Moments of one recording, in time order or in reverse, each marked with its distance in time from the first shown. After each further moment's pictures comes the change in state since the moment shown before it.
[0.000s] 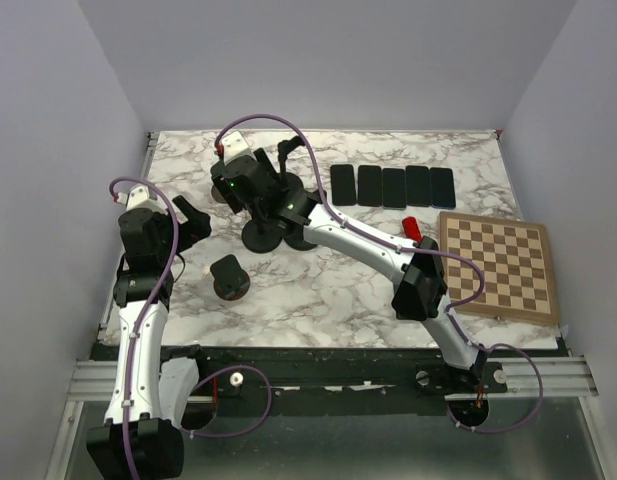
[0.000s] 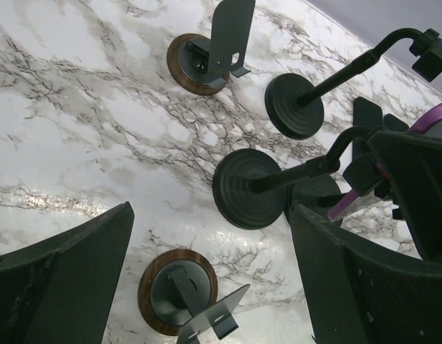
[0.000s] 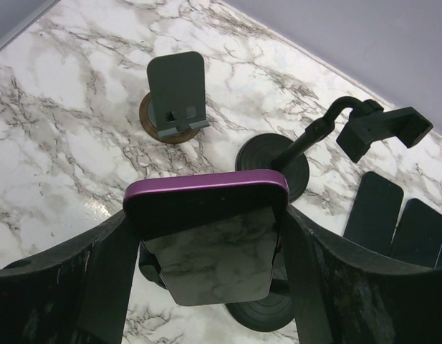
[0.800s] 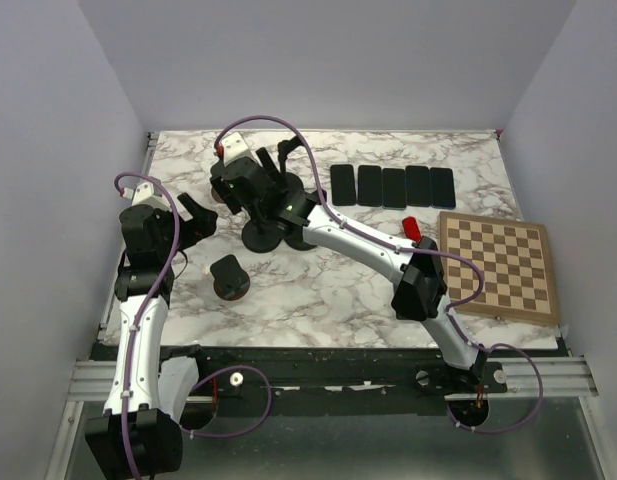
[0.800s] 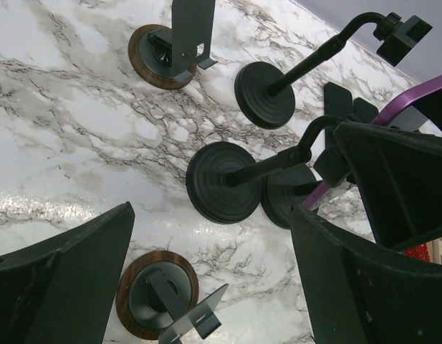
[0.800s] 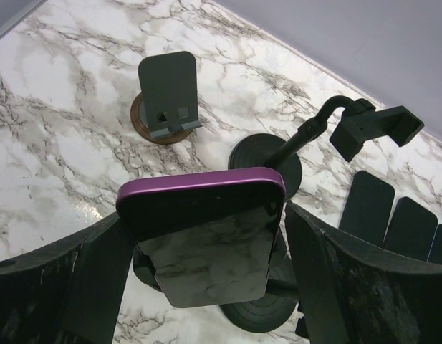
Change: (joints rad) left arm 0.000 0.045 0.000 0.049 0.117 -0.014; right arm 0.002 0.002 -0.012 0.018 0.034 -0.027
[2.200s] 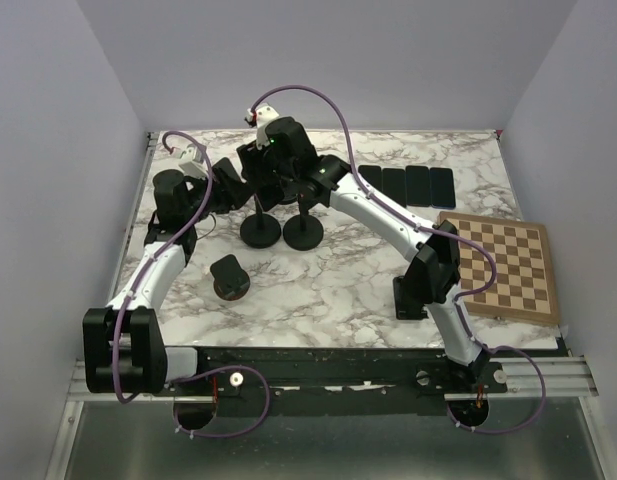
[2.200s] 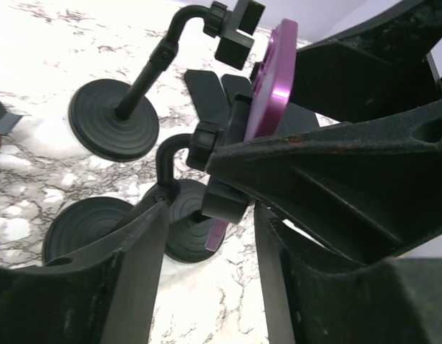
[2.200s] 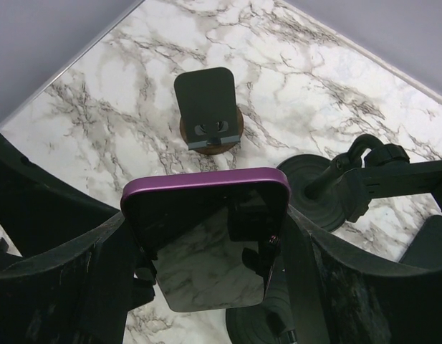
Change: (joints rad) left arm -0.150 0.445 0.088 0.528 0.334 -0.081; right arm -0.209 -0.023 0.005 -0.006 -0.532 0.084
